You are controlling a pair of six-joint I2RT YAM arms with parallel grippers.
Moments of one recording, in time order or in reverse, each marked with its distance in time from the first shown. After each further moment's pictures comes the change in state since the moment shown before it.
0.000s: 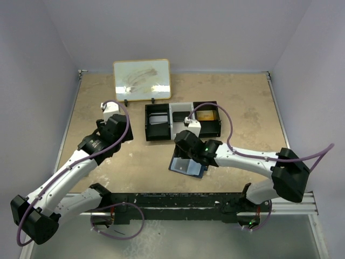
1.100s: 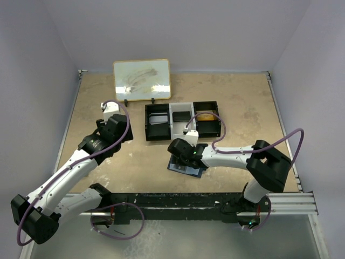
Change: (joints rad) left arm 0.000 0.003 0.000 0.000 -0.010 0.000; right arm 0.043 0.209 -0.023 -0.013 0.048 0.211
